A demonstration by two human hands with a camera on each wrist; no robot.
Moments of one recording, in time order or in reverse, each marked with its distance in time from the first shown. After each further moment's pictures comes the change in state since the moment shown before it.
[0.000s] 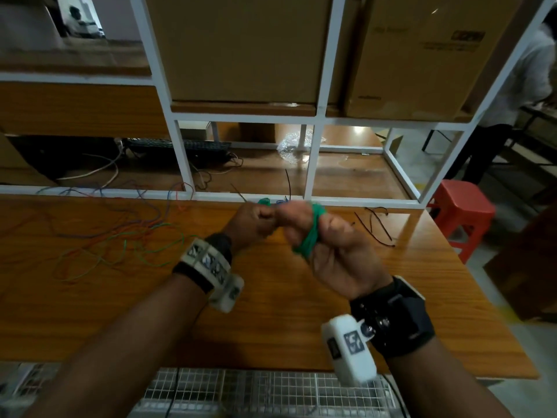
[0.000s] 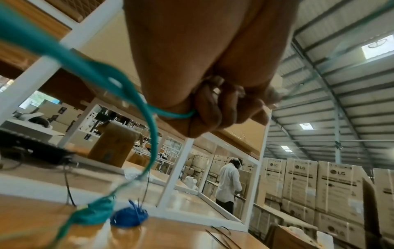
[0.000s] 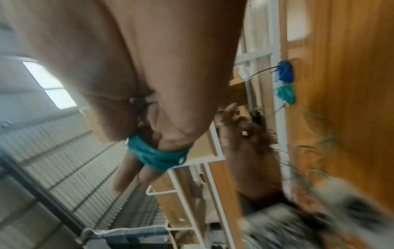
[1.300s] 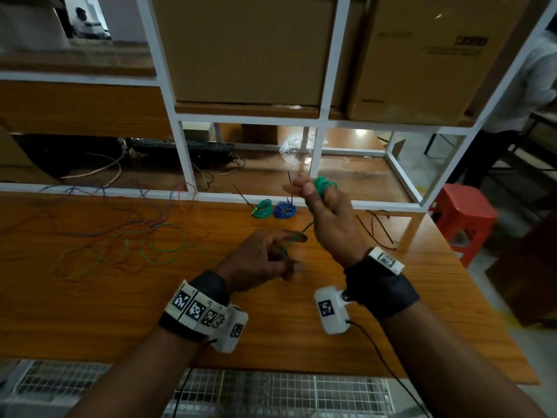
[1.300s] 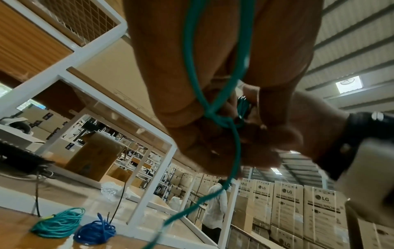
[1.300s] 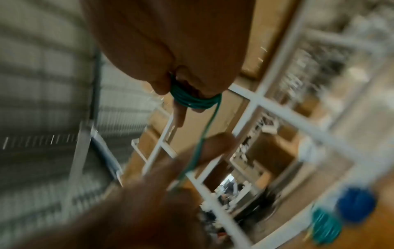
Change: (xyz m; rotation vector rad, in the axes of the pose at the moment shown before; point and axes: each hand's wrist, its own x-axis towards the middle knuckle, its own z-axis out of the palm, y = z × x) left_hand -0.060 0.008 0.028 -0.078 -0.196 0.061; right_hand 0.044 -0.013 -0.007 -1.243 0.561 -0.279
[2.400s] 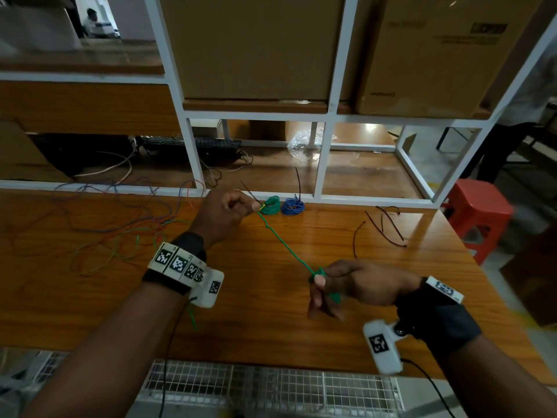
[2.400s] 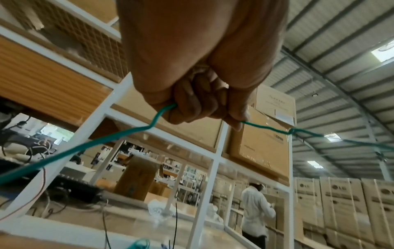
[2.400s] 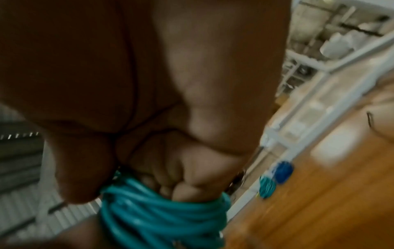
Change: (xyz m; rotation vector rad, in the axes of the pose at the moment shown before) left_hand 0.014 -0.008 -0.083 0.313 0.569 0.031; right_hand -0.055 0.027 -0.045 0.067 -1.045 0.440
